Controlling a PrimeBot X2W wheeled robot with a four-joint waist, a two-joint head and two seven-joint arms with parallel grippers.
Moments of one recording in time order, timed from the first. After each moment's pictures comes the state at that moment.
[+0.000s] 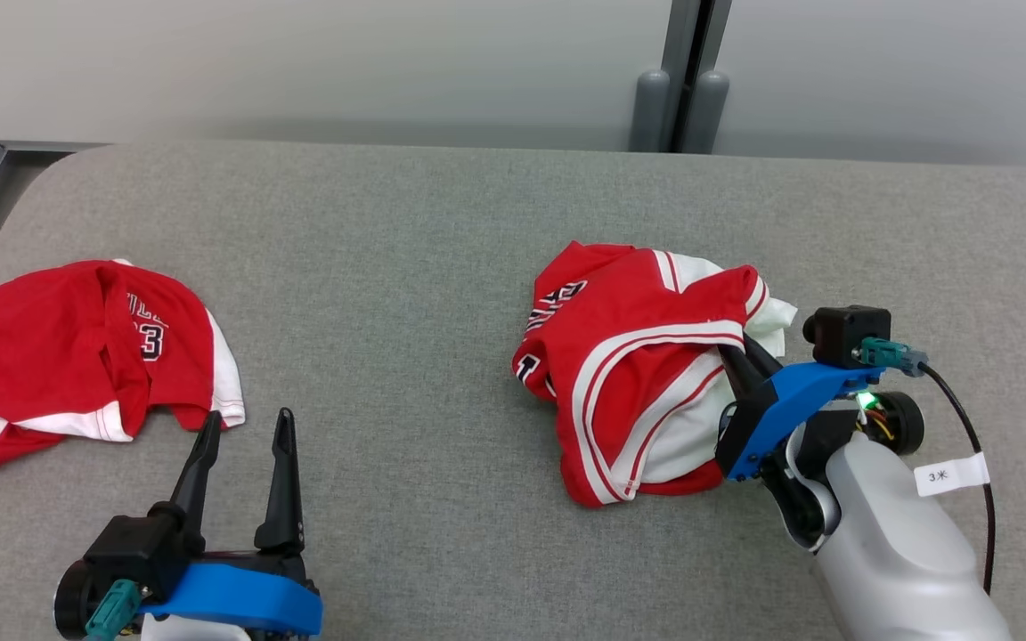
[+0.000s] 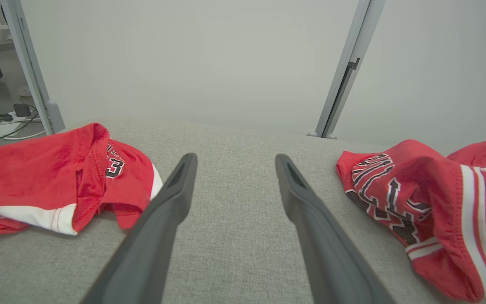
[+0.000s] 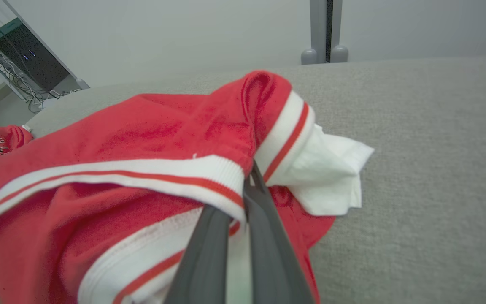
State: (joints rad) left arm -0.03 0.26 -0.28 0.09 -0.44 0.08 -0.22; right arm -0.58 -0.05 0.16 0.81 0.37 0.13 -0.04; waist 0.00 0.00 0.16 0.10
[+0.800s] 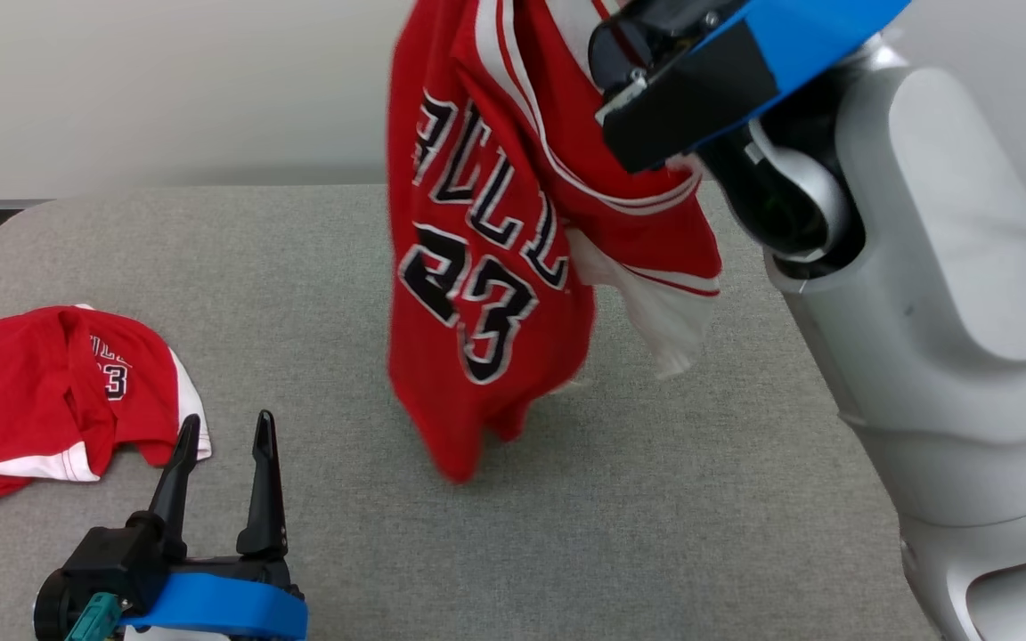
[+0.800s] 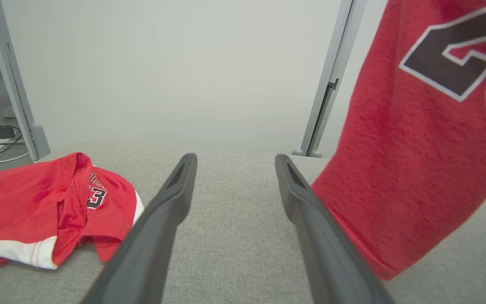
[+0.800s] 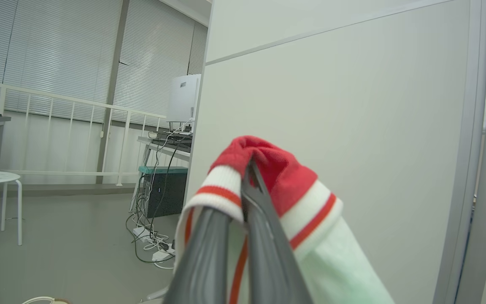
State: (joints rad) left arm 0.00 0.28 -0.26 0.06 -0.45 0.11 -0.23; right arm -1.08 -0.05 0.42 0.20 0.48 0.13 0.09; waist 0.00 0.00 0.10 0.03
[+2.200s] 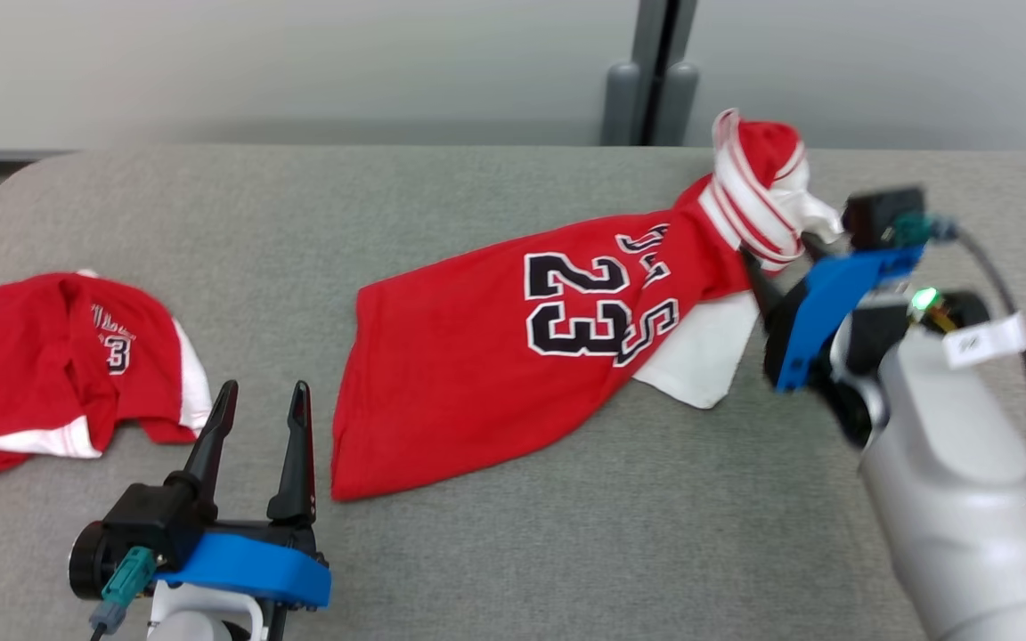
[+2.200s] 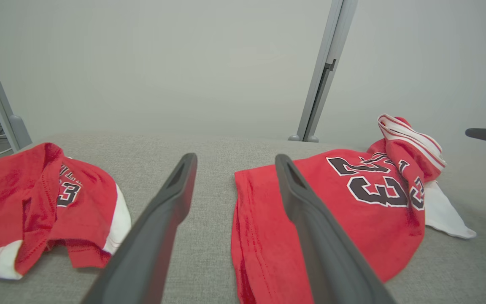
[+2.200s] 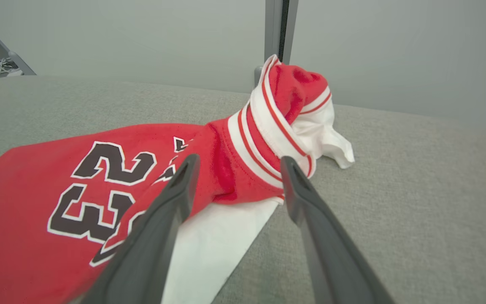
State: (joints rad) left arm -0.12 0.25 -0.30 0.19 -0.43 0.03 -0.26; right arm -0.81 -0.11 0.06 0.89 0.16 0.13 0.14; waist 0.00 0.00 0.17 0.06
